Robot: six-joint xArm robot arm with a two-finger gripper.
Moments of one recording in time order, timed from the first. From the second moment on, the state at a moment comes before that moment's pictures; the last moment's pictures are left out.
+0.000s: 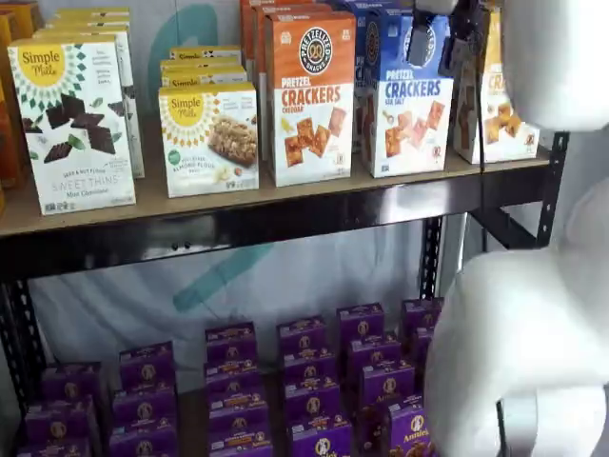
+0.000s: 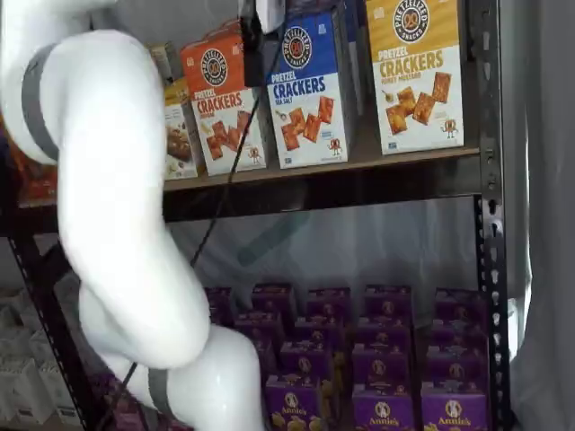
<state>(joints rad) -0.25 -0.35 -1.58 0.24 2.00 -1.73</state>
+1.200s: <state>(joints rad) -0.33 -0.41 -1.56 0.47 1.86 -1.70</state>
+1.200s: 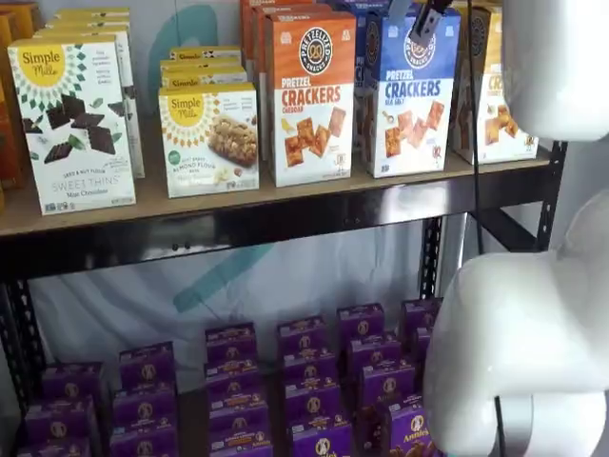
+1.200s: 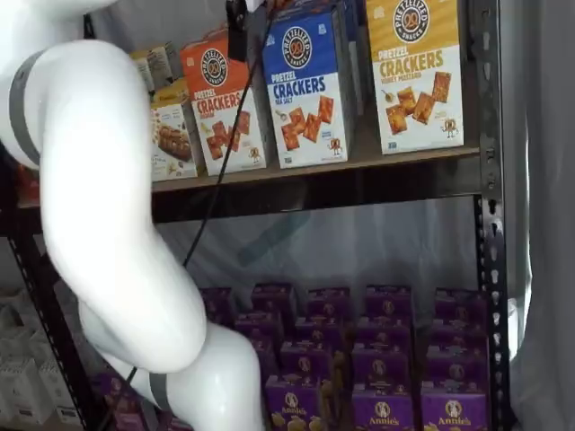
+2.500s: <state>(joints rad) -0.27 -0.24 -1.67 0.30 1.63 -1.74</state>
